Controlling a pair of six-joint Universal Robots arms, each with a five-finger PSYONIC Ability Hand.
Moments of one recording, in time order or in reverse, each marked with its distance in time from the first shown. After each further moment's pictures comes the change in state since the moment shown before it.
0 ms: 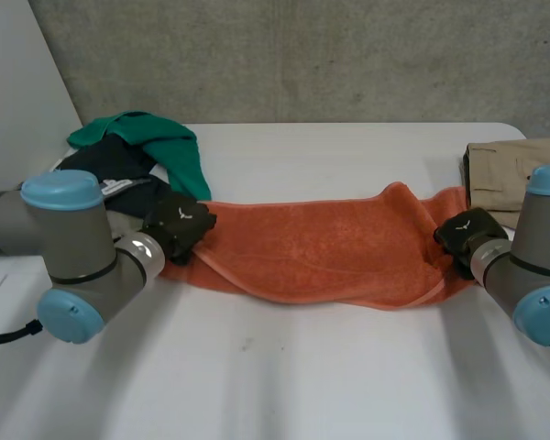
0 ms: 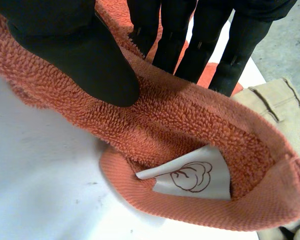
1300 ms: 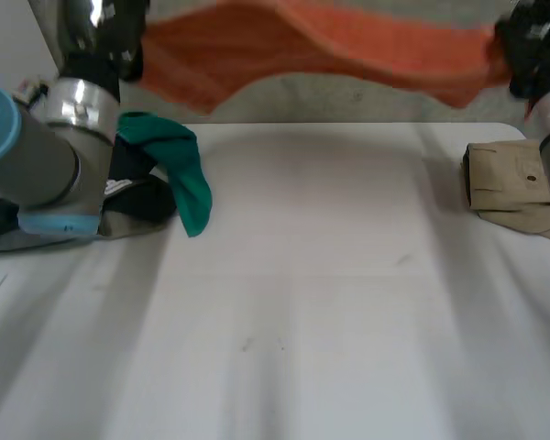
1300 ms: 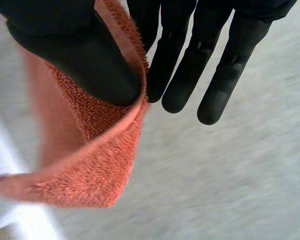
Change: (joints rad) left arm -0.008 0.247 0.097 0.512 -0.191 -0.192; right arm -0.019 -0.281 -0.139 -0.354 -0.057 0.019; left_hand 0.000 0.004 0.006 0.005 0.011; right_hand 0.000 0.001 0.002 0.000 0.000
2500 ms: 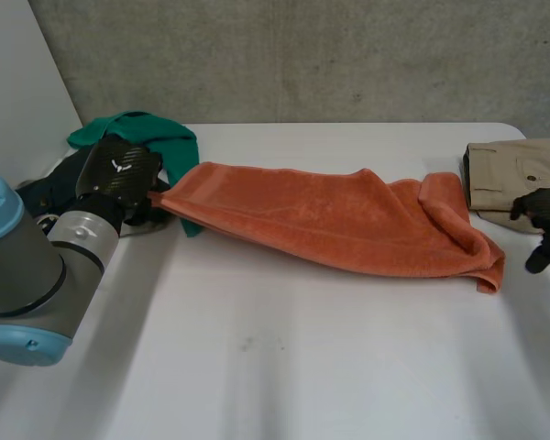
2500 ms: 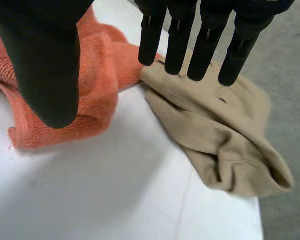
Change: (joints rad) left arm 0.043 0.127 -0.431 -0.198 0.028 -0.022; right arm -0.309 -0.003 0.287 0.430 -0.174 0.180; left_hand 0.000 0.001 0.001 0.000 0.000; right_hand -0.591 -0.682 -0.689 -0.694 -0.697
